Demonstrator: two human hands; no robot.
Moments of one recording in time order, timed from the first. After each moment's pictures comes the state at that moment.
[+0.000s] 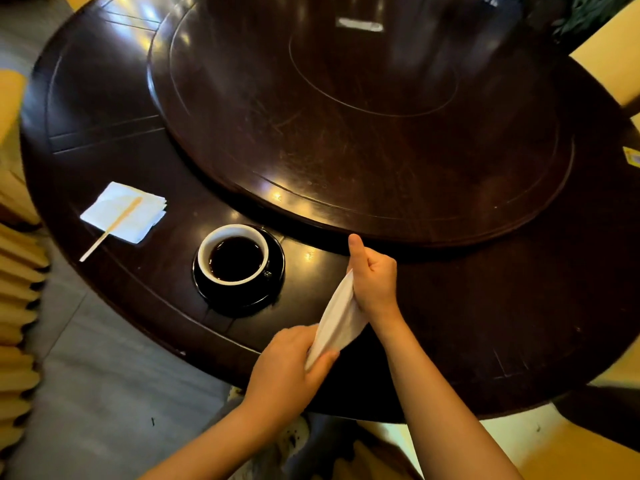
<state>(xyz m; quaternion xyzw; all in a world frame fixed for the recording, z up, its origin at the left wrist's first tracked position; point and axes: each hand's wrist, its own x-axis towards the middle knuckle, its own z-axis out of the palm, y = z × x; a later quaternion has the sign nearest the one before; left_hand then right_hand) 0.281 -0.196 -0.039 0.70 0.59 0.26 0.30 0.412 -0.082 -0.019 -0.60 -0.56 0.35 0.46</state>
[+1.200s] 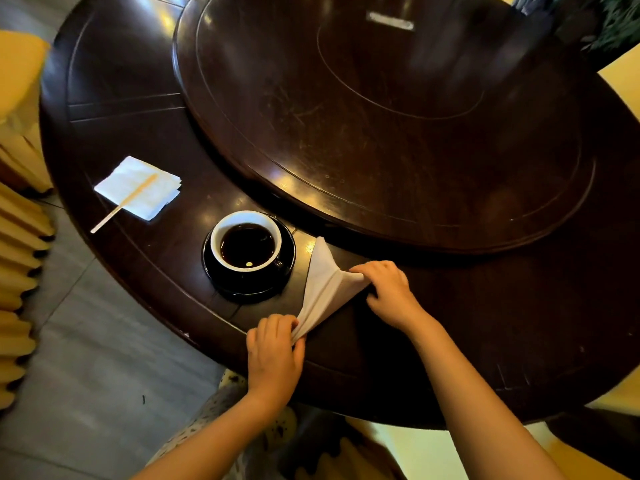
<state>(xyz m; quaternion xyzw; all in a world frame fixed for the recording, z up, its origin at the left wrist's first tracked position) 0.282 -0.201 -0.104 0.61 0.74 0.25 0.17 0.466 -0.072 -0.053 -0.55 -0.79 0.25 -0.01</state>
